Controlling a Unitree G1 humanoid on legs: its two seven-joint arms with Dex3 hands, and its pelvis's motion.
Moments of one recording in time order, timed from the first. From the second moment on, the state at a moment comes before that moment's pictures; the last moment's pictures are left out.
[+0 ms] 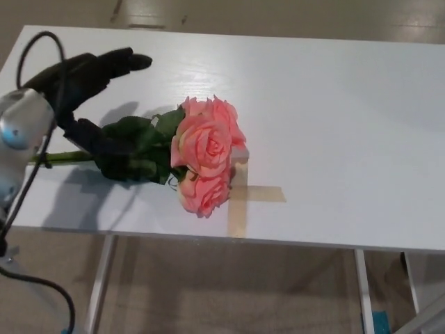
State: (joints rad) left_arm -0.80 0.63 -0.31 0.58 0.36 -0.08 -0.36; right_arm -0.28 -0.32 0.01 1.35 -0.19 -0.02 0.01
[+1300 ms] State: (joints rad) left_arm -1.00 0.44 -0.43 1.00 0.54 -0.06 -0.23; right_arm -0.30 -0.32 -0.02 1.34 -0.18 -0.02 0.02
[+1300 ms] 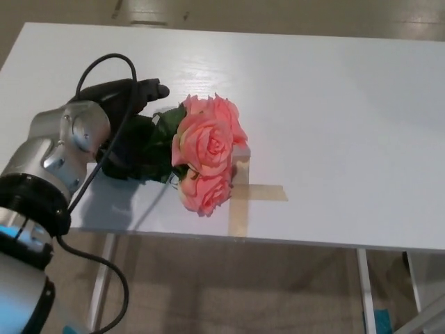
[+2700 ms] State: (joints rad) left_arm -1.03 0.30 -0.62 0.98 0.68 0.04 -0.22; right_arm -0.27 -0.31 -0.06 1.34 -0.18 -0.03 0.03
